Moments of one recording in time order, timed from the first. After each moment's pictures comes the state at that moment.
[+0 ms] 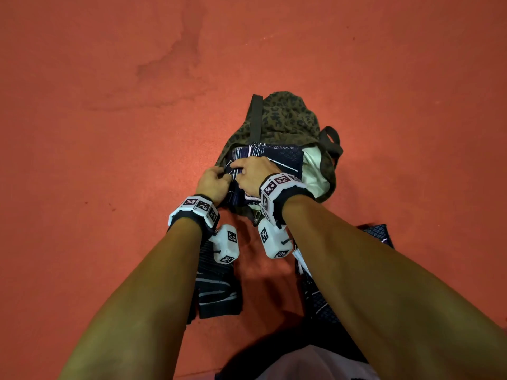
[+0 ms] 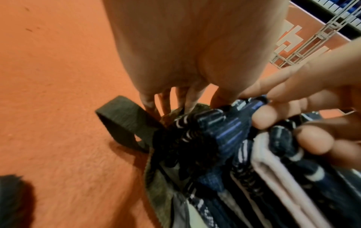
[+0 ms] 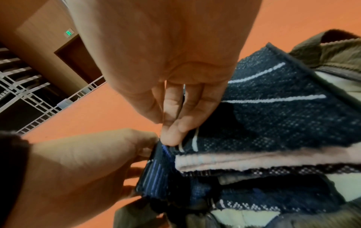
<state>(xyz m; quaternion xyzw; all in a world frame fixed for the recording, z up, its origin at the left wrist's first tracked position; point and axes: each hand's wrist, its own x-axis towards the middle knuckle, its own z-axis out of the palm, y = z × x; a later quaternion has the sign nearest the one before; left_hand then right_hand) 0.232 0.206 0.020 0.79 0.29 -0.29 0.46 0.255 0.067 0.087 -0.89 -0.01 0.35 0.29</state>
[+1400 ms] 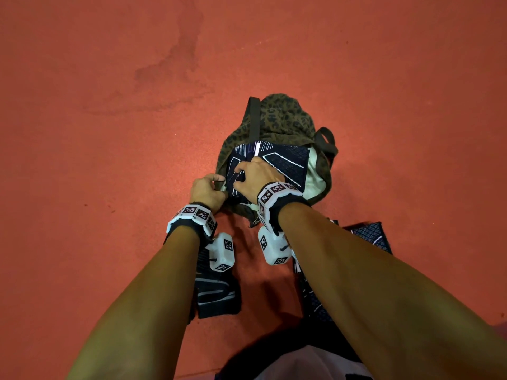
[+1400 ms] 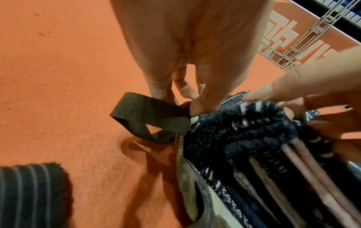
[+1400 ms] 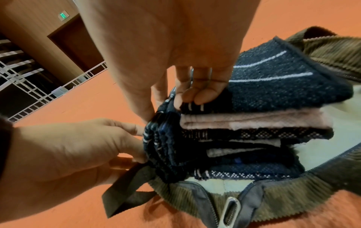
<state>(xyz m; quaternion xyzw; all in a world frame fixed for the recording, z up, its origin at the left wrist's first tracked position) 0.215 0.214 0.011 0.85 0.25 -0.26 0.38 0.240 0.063 0.088 -0.92 -0.01 0.31 0.22</state>
